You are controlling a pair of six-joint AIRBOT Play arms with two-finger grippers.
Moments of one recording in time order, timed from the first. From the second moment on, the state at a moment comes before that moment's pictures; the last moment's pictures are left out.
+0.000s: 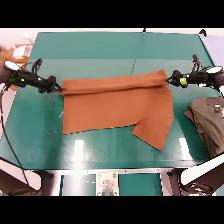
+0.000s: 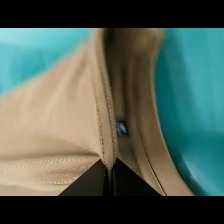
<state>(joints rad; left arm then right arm) 0.24 -1.80 1.50 0.88 -1.29 -1.23 -0.36 -1.85 1.52 -0.79 1.03 1.19</state>
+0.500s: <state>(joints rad) 0.23 -1.80 1.42 0.92 -1.37 -1.32 -0.37 -1.84 1.53 -0.83 1.12 1.22</state>
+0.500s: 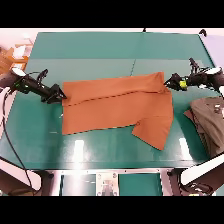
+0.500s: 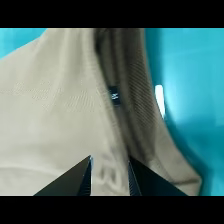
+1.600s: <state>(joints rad) 0.32 -0.72 0.14 0.67 -0.92 -1.45 -0.67 -1.09 0.56 -0.86 1.09 1.34</state>
